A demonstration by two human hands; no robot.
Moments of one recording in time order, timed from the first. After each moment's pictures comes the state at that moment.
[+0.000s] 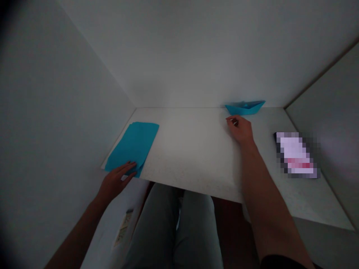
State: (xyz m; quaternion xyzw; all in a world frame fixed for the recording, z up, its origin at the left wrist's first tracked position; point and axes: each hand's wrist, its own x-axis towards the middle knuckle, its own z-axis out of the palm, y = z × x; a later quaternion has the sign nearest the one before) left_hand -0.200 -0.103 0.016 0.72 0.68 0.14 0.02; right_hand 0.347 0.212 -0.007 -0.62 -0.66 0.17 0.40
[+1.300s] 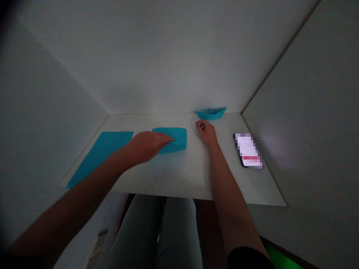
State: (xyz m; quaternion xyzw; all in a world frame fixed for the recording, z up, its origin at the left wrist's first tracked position) left_hand 0.050 0.088 0.149 0.89 0.44 0.07 0.09; right_hand 0.344 0.211 -0.011 -0.56 -0.67 0.22 0.43
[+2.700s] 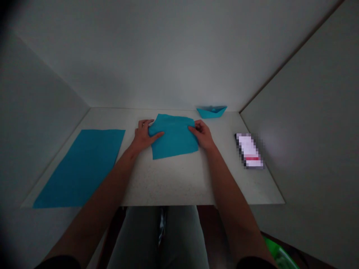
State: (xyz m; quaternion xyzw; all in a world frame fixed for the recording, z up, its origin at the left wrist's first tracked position) left_hand -0.012 0.176 0.000 0.69 0.63 0.32 0.18; right_hand 0.300 0.188 0.000 -0.50 -0.59 0.41 0.49
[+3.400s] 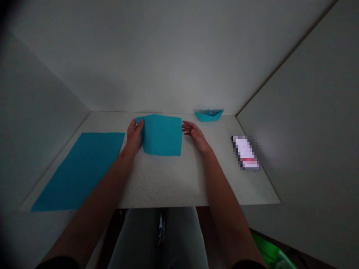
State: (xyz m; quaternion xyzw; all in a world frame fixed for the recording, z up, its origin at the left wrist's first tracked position) left_hand -0.014 0.189 0.009 0.44 0.46 0.65 0.41; right_hand 0.300 0.191 -0.009 -0.37 -0.62 0.50 0.48
